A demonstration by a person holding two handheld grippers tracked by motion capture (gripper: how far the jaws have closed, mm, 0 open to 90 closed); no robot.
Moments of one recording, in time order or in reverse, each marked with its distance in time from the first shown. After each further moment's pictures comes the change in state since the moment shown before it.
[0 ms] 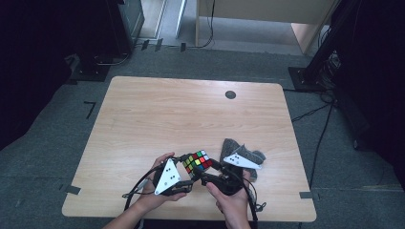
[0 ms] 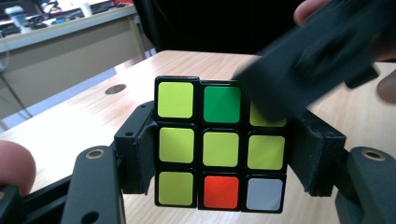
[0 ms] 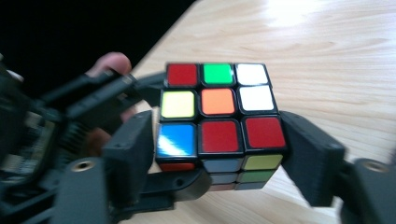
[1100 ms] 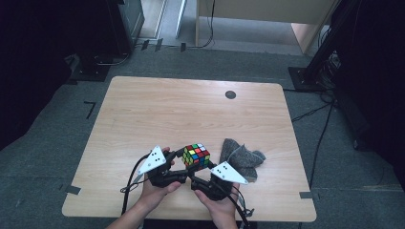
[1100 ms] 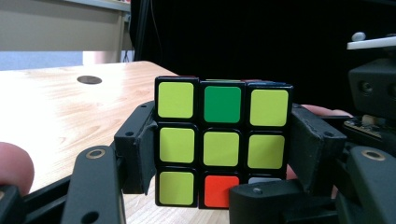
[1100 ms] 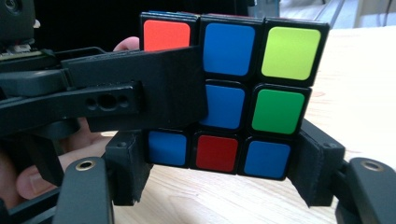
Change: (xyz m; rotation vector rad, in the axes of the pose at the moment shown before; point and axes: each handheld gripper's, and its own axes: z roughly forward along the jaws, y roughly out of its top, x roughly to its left) left arm 0.026 0.006 -0.005 -0.110 -0.119 -0.409; right arm 0.017 -0.031 0.025 -0.175 -0.114 -0.248
